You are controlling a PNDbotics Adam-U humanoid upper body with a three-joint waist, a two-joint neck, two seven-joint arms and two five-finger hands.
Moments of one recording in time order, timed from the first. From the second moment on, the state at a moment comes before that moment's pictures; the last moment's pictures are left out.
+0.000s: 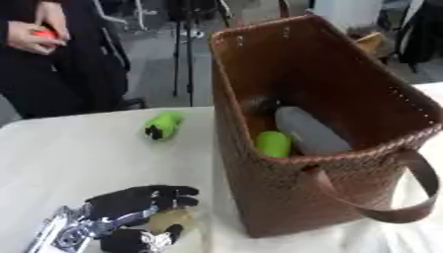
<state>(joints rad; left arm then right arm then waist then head) -0.38 0.25 -0.13 -1.74 -0.77 -0.36 -0.74 -0.11 -0.14 -0.18 -1.99 0.47 -0.43 -0.77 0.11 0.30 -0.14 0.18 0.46</state>
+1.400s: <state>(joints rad) -0.37 0.25 -0.15 -1.74 -0.94 -0.41 -0.70 -0.11 -0.13 -0.17 -1.99 0.47 -0.42 -0.77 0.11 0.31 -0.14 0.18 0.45</state>
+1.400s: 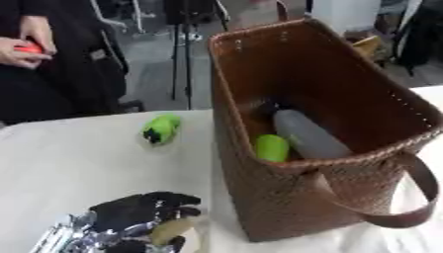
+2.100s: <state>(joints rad) -0.38 0.24 -0.15 -1.72 -0.95 -0.42 -0.68 -0.11 -0.13 -0.17 -1.99 0.47 -0.42 -0.77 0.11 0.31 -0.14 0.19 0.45</state>
